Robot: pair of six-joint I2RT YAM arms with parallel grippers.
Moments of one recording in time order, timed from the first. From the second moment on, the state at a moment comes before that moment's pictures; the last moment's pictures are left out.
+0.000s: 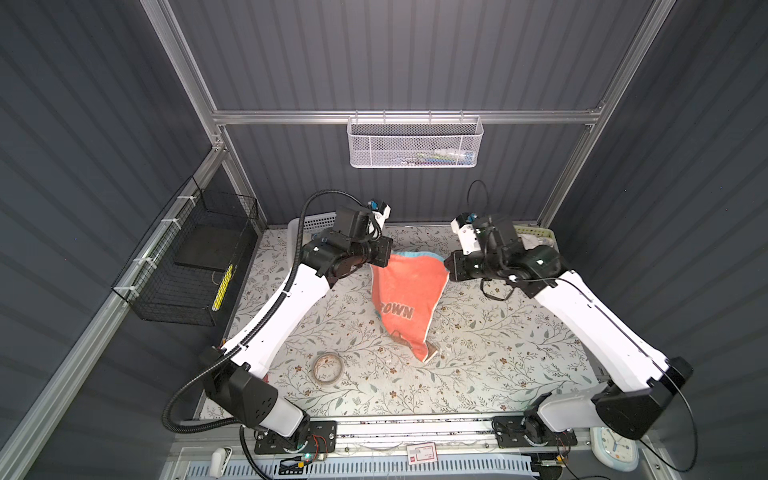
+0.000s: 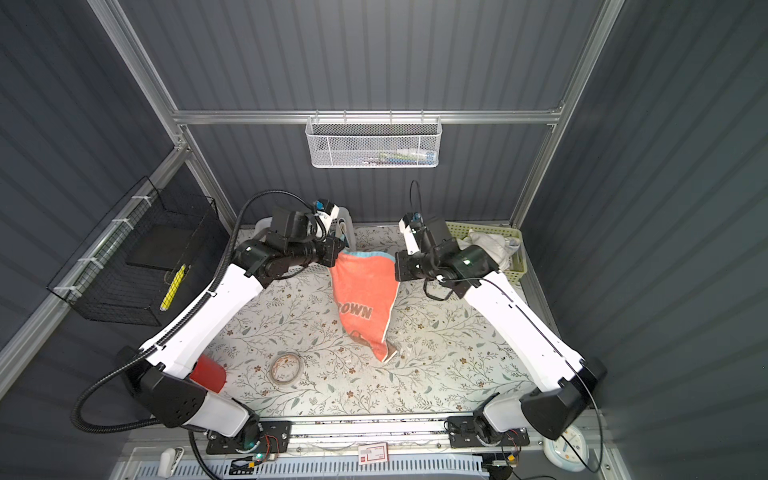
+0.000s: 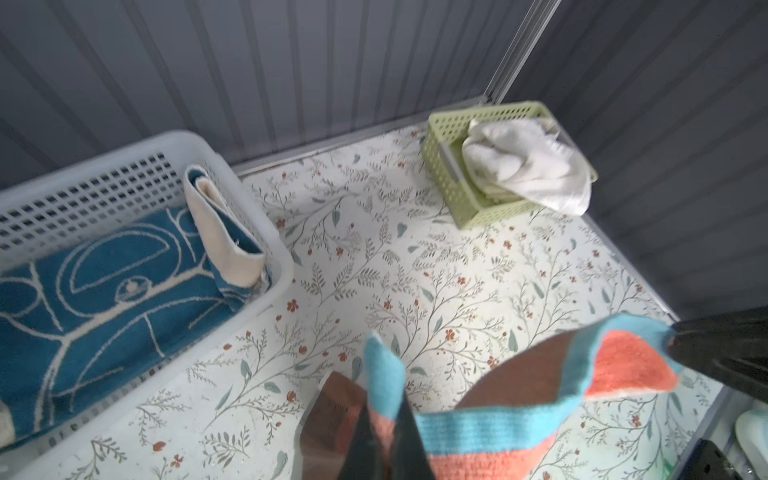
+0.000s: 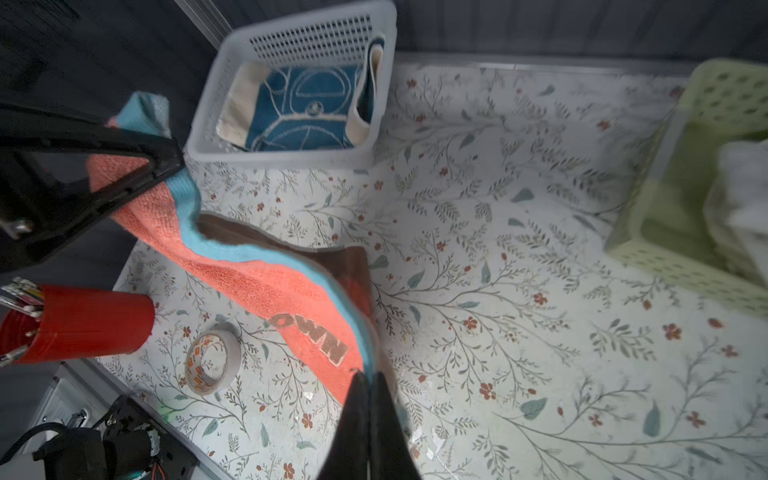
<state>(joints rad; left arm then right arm) -0.57 1.50 1.67 -0.71 0.13 -0.13 0.60 1.36 1.63 -0.94 -0.02 0.31</state>
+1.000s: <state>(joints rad) -0.74 1.62 2.16 -1.04 0.03 -0.23 0.46 1.54 2.38 -1.37 -0.09 0.02</state>
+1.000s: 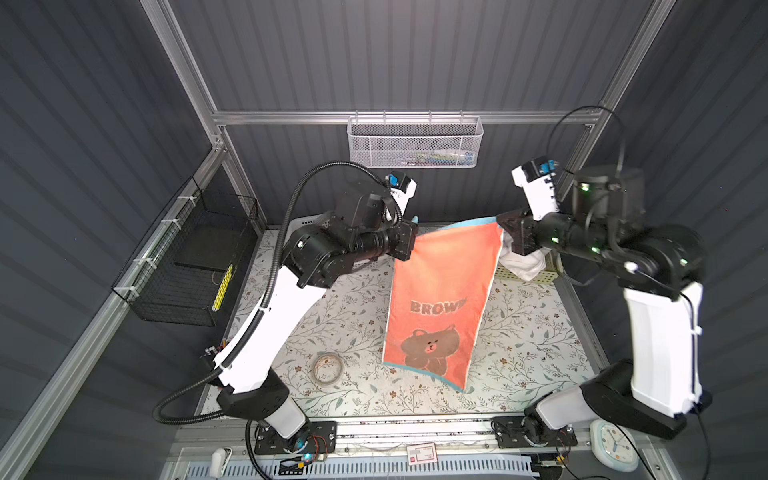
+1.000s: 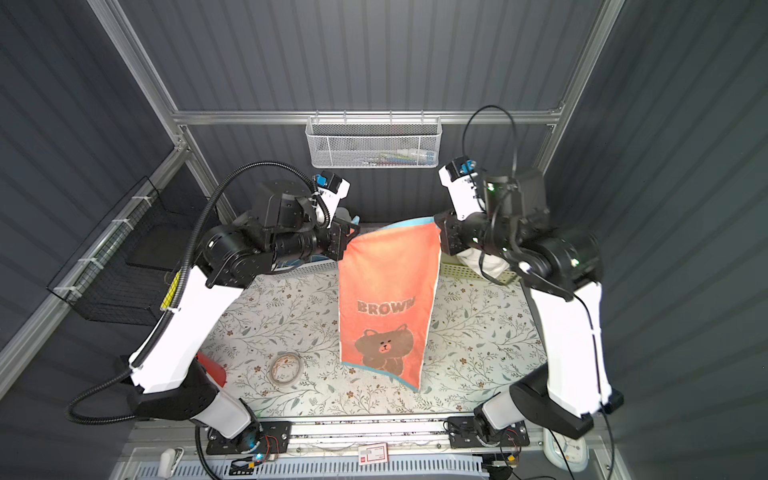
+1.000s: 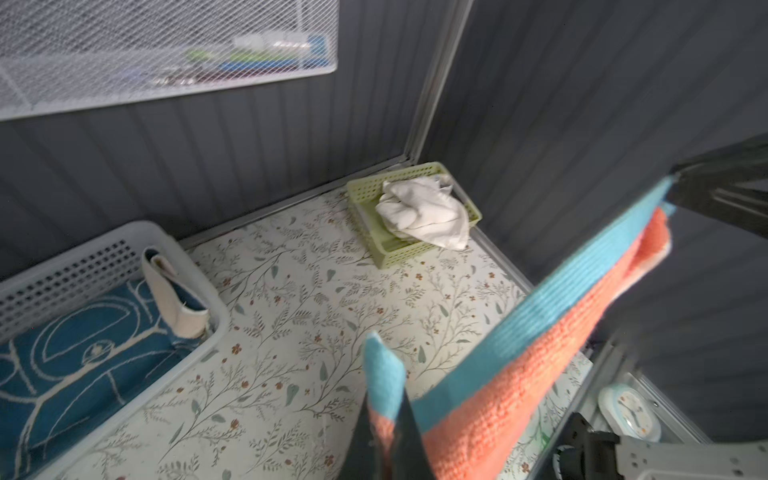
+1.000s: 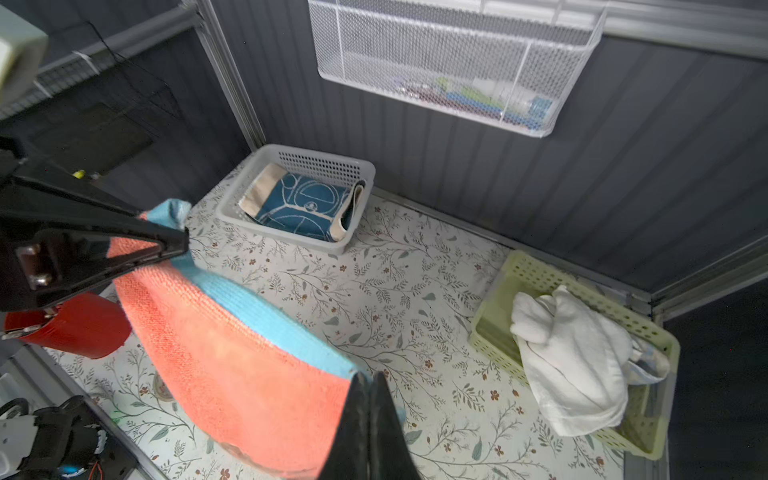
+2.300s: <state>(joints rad) -0.52 1.64 0.80 -0.03 0.44 -0.41 0.31 1.59 1.18 -0.78 -0.49 0.08</state>
